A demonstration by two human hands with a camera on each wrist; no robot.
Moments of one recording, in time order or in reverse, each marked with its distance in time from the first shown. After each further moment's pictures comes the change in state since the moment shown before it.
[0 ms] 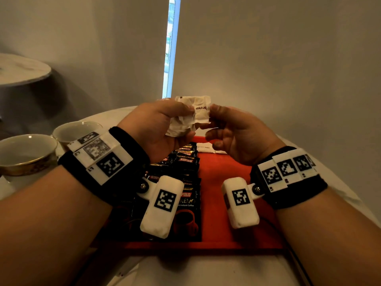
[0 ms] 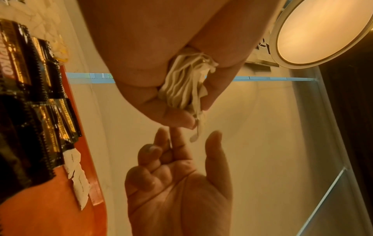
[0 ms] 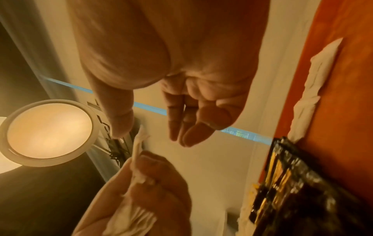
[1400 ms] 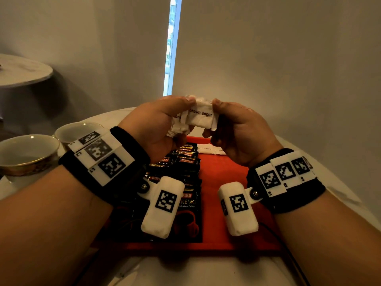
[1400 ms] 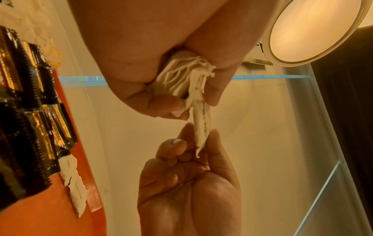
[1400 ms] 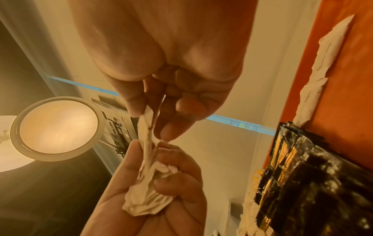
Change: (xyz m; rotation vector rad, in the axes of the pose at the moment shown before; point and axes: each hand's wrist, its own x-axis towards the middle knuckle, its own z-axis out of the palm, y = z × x) left_hand 0.003 0.000 -0.004 0.120 0.037 0.051; right_hand -0.010 -0.010 0.021 0.024 0.098 -0.105
